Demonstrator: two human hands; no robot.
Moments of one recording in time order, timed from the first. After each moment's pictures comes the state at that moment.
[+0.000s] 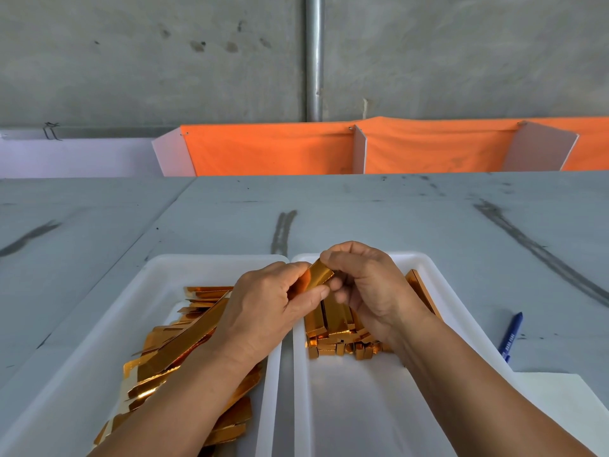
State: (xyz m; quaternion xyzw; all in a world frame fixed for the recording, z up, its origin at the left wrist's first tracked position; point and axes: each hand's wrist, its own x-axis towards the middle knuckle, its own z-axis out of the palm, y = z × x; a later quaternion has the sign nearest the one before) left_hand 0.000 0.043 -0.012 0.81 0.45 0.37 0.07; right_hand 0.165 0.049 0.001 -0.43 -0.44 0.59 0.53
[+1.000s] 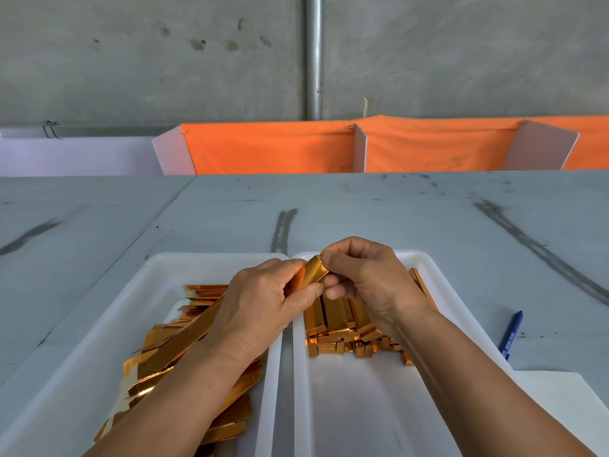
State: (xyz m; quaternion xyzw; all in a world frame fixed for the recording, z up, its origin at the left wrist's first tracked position) left_hand -0.004 0.045 -0.012 0.81 0.45 0.37 0.03; right_hand 0.167 0.044 0.010 -0.46 -0.49 0.54 0.51
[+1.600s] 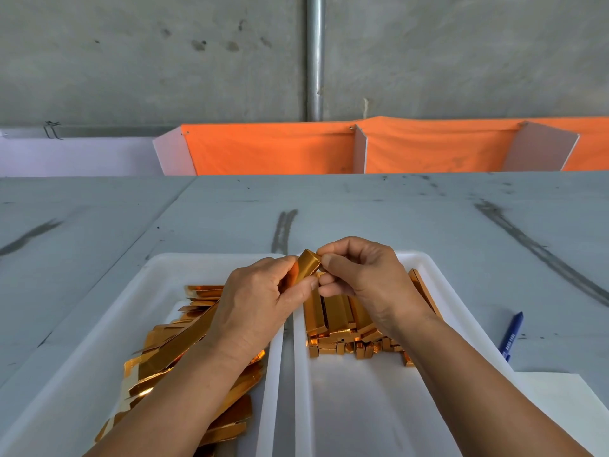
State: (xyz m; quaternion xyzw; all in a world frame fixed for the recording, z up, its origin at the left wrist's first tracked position) left_hand -0.003 0.041 -0.007 0.79 0.47 0.39 0.03; right_hand 0.166 0.042 0.007 -0.45 -0.53 0.50 0.51
